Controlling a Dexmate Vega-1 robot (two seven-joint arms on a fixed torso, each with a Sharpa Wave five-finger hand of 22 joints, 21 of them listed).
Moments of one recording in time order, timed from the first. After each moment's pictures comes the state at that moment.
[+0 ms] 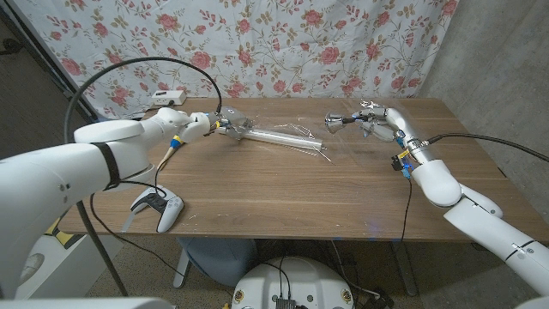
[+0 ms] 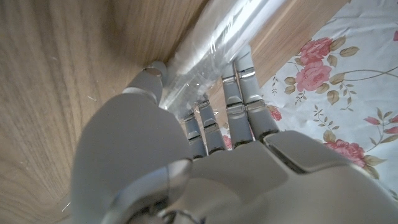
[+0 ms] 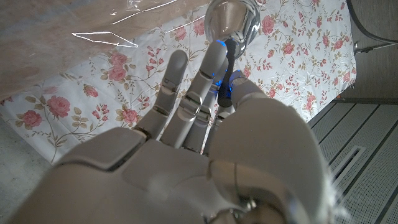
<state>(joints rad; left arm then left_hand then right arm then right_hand) -0.06 0.44 1.46 -0.37 0.68 -0.55 0.34 1.15 0.02 0.38 -0.17 0.27 0.35 -0.09 0.80 0.48 0.53 -0.04 0.81 0.59 0.86 0.11 0.46 0.56 0.71 0.02 0.94 0.20 -1.20 -0.82 -0.19 -1.84 -0.01 0.26 -0.31 1.14 0.13 0.40 -0.15 0.17 0.90 -0.09 0.21 0.37 0.93 -0.11 0.59 0.58 1.19 -0.23 0.35 1.17 0.52 -0.05 1.51 0.19</state>
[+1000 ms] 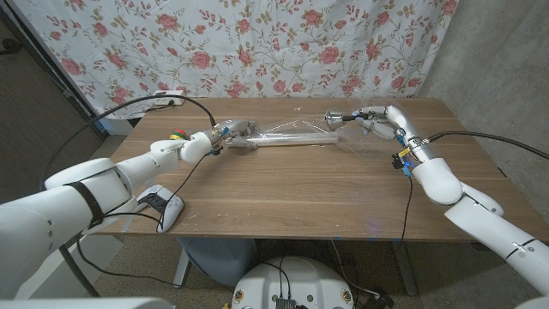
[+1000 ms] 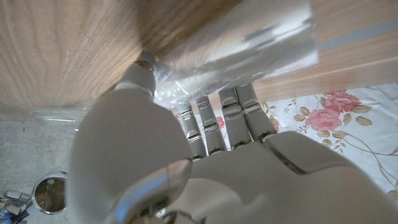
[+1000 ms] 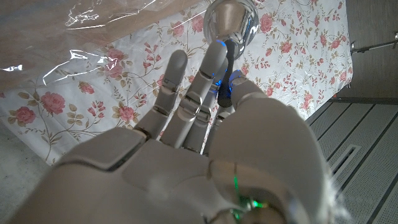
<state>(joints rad) 0.23 0.57 1.09 -0.68 0.38 -0.58 0.21 1.16 0.01 0.36 -0.16 0.28 0.44 -0.07 0.94 0.37 0.56 -0.02 0.96 0.62 0.92 0.06 0.50 0.78 0.69 0.00 1.04 0.21 -1.20 -0.82 -0.18 -1.84 -0.02 0.27 -0.30 1.14 0.13 0.40 -0.14 0.17 0.91 -0.09 0.21 0.37 0.93 -0.12 0.59 0.58 1.19 -0.23 0.35 1.17 0.52 -0.05 1.51 0.19</state>
